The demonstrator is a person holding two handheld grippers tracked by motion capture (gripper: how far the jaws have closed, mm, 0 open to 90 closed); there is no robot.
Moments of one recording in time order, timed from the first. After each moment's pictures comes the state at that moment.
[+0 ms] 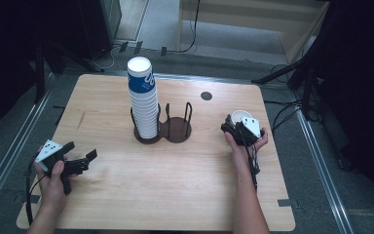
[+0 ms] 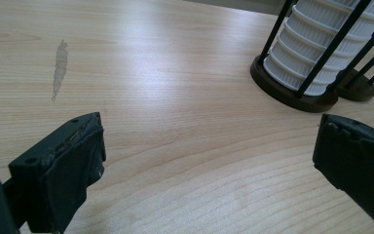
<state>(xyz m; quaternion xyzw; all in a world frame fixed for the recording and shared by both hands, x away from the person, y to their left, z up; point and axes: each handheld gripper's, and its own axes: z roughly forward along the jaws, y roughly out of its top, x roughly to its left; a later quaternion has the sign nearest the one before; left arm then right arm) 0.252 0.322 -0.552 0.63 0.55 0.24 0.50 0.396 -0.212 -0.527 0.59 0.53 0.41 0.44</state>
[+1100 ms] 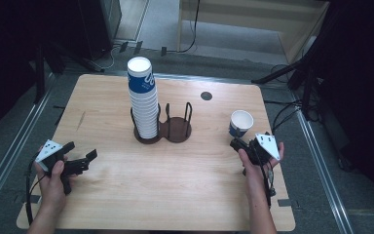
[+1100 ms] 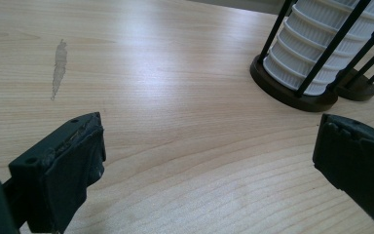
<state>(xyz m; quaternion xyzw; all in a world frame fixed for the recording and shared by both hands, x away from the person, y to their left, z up) 0.252 0.322 -0.552 0.63 0.55 0.23 0.50 0.324 -0.241 -0.507 0.57 0.53 0.45 0.44</state>
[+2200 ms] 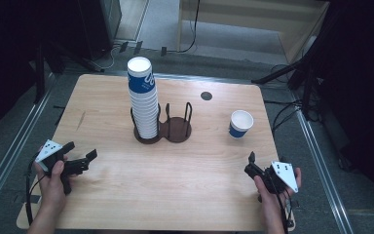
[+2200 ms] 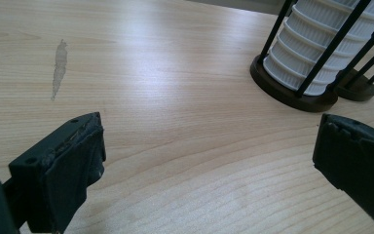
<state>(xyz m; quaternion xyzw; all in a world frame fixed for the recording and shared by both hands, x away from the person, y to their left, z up) 0.252 0.322 -0.552 0.63 0.55 0.23 0.50 0.253 -0.282 -0.523 0.58 0.53 0.42 0.46</state>
